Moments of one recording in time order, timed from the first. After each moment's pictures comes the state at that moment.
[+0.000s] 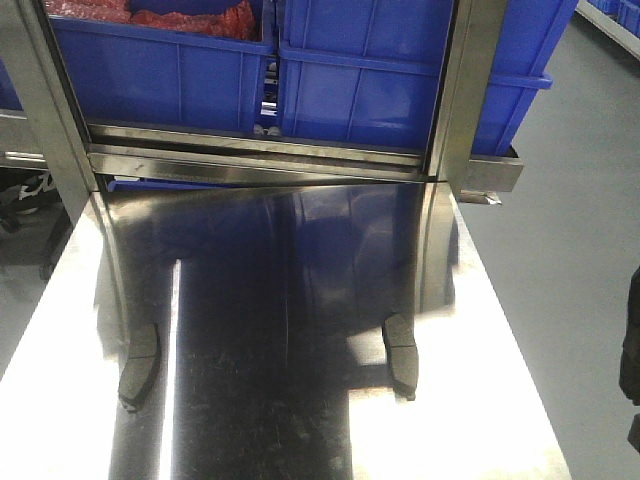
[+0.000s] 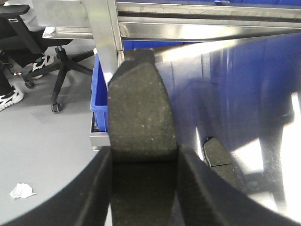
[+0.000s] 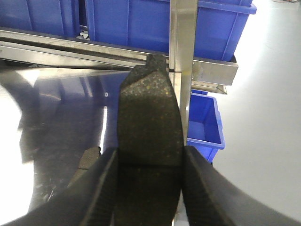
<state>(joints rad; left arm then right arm) 0.04 0.58 -0.57 -0.04 0.56 0.06 0.15 0.43 -0.40 0.01 0.37 0.01</state>
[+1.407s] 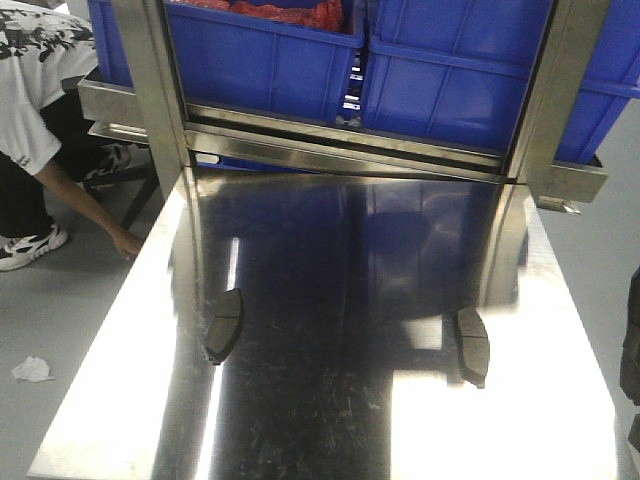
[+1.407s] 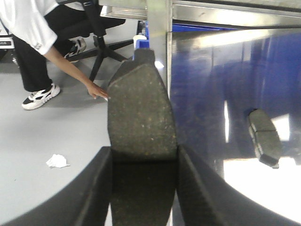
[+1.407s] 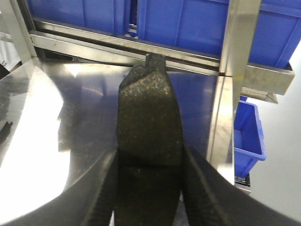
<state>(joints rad) 0.04 0.58 -0.57 -0.04 0.56 0.06 0.15 0.43 -0.40 0.01 0.37 0.01</state>
